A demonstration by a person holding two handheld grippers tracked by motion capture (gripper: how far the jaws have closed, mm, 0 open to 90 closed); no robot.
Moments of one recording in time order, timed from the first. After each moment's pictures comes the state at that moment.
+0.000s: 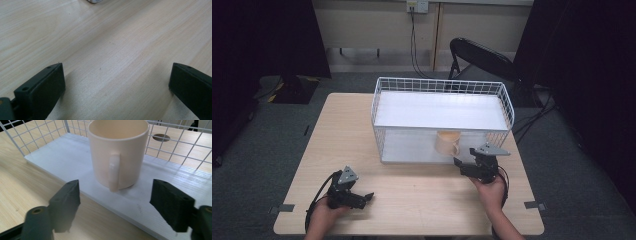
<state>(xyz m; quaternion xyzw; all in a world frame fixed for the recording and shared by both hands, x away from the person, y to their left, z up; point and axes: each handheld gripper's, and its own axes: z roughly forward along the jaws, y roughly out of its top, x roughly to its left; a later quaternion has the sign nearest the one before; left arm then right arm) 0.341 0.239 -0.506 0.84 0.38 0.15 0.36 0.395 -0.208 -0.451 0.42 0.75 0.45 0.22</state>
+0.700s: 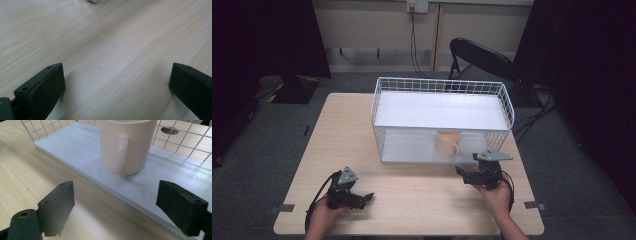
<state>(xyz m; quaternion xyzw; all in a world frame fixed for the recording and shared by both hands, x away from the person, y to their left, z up) 0.340 0.239 -0.506 0.84 0.38 0.15 0.36 0.381 -0.218 -0.454 0.39 0.78 0.44 0.20</state>
